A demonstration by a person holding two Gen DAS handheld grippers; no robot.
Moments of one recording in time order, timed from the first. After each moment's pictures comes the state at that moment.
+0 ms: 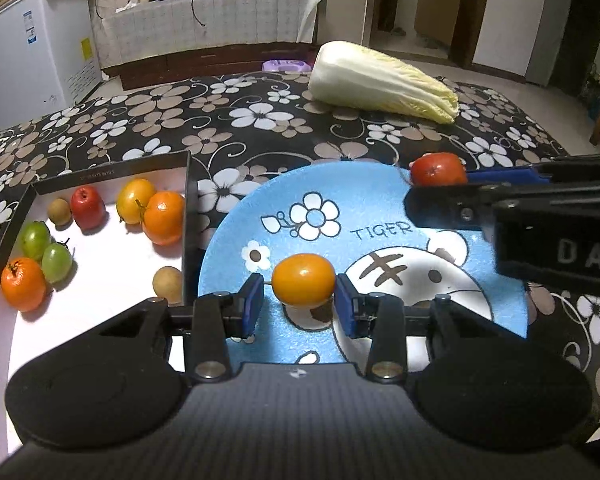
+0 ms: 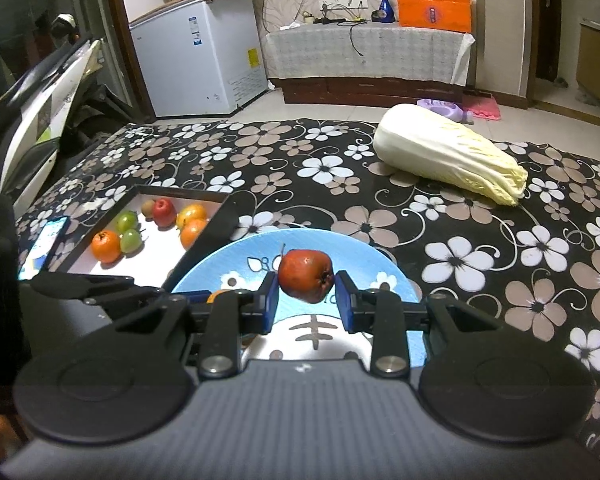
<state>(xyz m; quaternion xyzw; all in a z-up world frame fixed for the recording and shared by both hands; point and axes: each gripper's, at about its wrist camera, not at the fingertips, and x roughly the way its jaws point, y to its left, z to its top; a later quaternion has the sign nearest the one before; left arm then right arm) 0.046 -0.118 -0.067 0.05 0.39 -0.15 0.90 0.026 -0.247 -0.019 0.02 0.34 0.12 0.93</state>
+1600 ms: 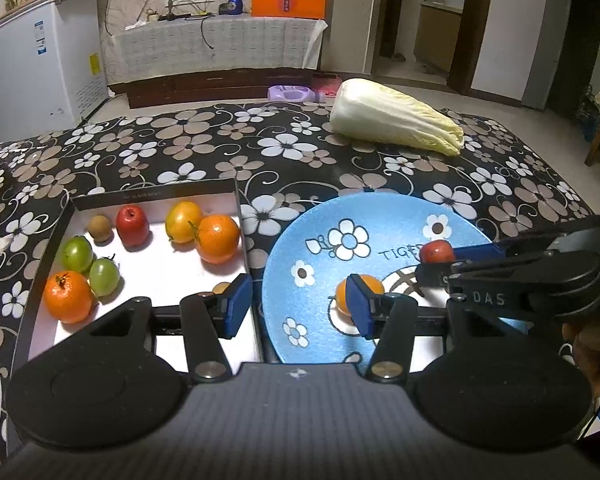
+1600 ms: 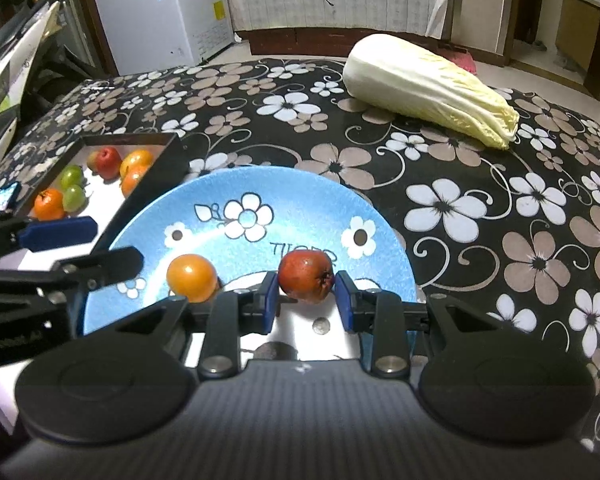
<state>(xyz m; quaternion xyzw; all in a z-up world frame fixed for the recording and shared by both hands) 0.032 -0.076 -0.040 0.03 0.36 -0.16 0.92 0.049 -0.245 -0.061 0.00 0.41 0.07 0.91</state>
